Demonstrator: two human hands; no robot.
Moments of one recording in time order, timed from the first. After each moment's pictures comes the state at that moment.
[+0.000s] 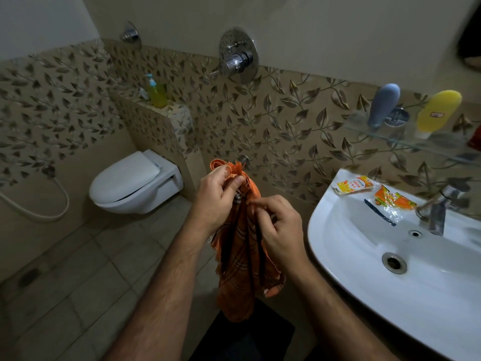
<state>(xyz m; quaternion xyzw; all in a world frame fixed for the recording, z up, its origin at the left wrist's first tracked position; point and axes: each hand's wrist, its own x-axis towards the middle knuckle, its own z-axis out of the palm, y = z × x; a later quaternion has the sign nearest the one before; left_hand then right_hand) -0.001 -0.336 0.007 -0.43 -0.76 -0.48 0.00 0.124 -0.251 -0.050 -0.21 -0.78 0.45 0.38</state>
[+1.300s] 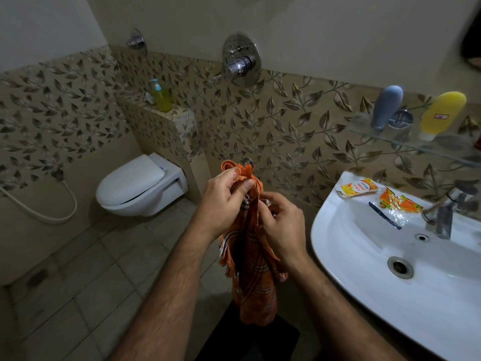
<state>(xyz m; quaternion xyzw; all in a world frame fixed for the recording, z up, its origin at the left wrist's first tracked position) 0.009 -0.335 0.015 -0.45 -0.75 -0.49 -0.04 0.113 -0.241 -0.049 -0.29 -0.78 0.44 0.33</state>
